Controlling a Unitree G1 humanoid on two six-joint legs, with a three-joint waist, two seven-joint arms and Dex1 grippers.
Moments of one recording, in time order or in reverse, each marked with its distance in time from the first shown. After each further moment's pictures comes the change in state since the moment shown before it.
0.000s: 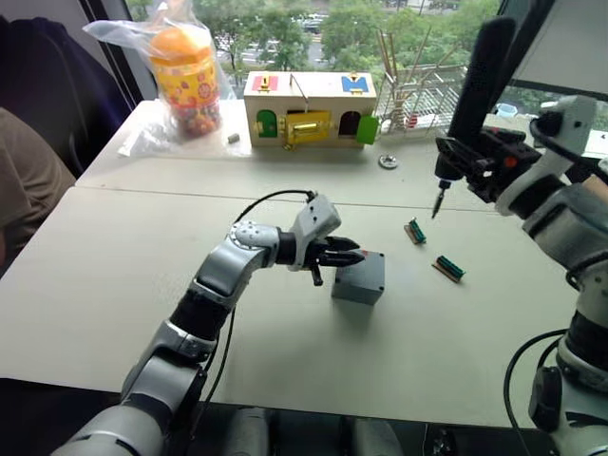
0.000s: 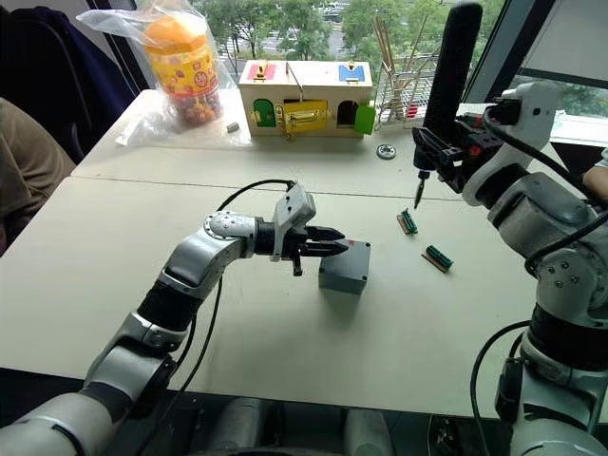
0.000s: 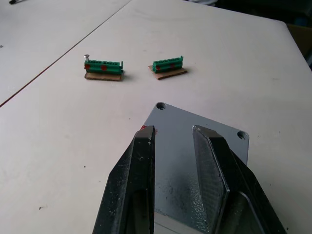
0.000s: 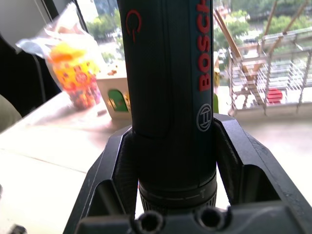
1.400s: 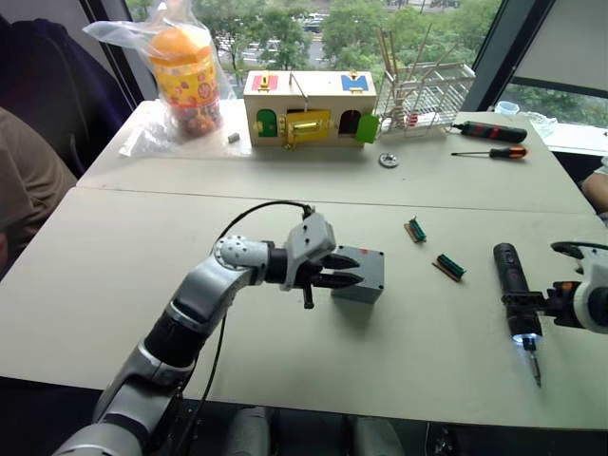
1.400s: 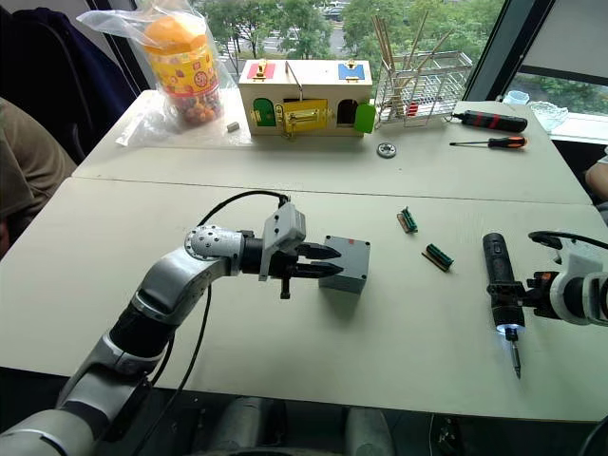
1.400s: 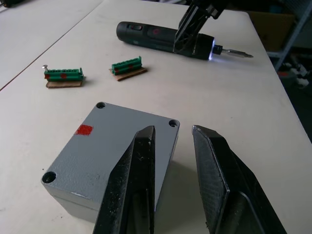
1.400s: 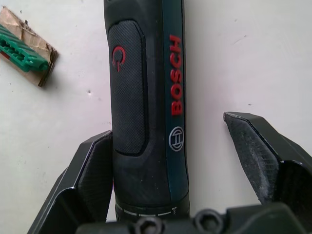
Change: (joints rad) left arm 0.122 0.102 -0.033 -0.192 -0.053 0.003 0.026; right arm 0.325 -0.325 0.002 0.366 -0.223 0.357 0.327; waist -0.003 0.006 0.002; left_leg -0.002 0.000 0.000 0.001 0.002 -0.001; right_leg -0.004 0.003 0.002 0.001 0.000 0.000
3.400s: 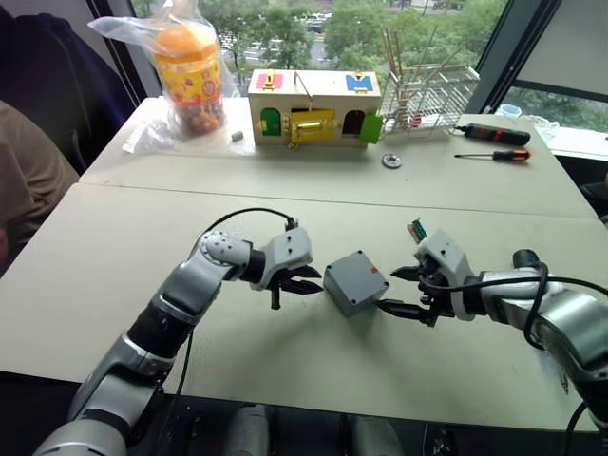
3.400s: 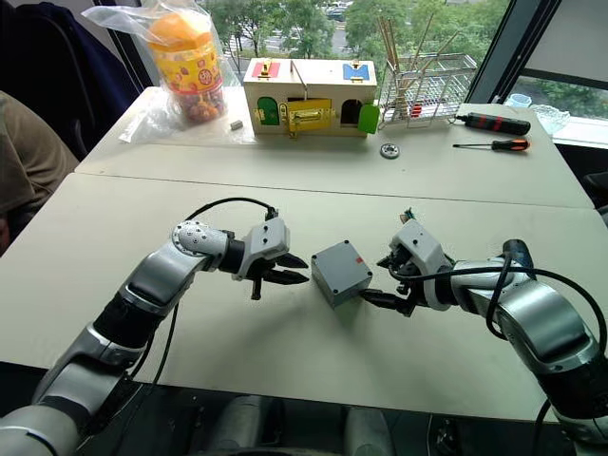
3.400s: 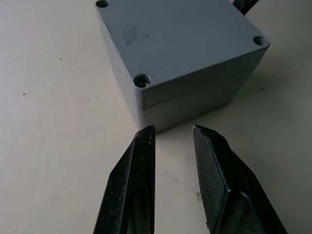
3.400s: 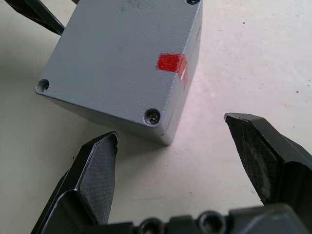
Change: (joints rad) left arm -0.020 0.085 -0.054 0.085 0.215 -0.014 -0.141; right arm -0.026 0.146 0.510 -0.455 -0.076 -0.536 0.290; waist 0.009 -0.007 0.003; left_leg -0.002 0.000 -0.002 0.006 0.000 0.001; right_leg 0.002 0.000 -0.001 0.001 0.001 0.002
